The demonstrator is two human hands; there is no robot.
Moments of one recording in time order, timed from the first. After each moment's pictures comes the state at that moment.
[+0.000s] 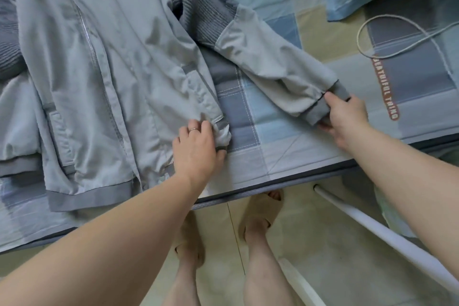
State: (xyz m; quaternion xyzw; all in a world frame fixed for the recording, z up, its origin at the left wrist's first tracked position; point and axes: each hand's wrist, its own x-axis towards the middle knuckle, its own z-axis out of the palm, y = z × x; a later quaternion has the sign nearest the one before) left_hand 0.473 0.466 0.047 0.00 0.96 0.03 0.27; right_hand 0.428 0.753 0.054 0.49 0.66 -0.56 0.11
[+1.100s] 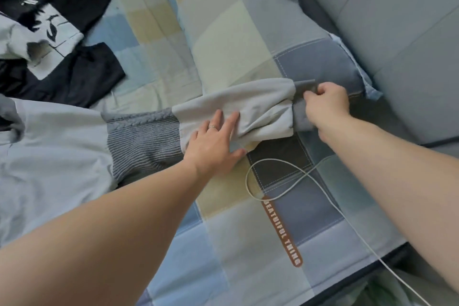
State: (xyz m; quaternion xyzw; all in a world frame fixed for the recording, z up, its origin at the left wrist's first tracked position) left_hand 0.160 0.771 0.092 0.20 0.94 0.15 0.24; right_hand 0.160 1.005 0.145 0.41 0.82 -0.39 -0.05
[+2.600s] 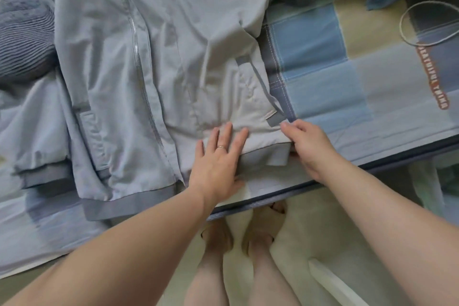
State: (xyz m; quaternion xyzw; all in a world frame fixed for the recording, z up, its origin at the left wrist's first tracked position) left_hand 0.495 0.382 0.021 0.20 0.92 0.08 0.33; right_hand 0.479 0.595 0.029 0.39 0.69 -0.56 0.25
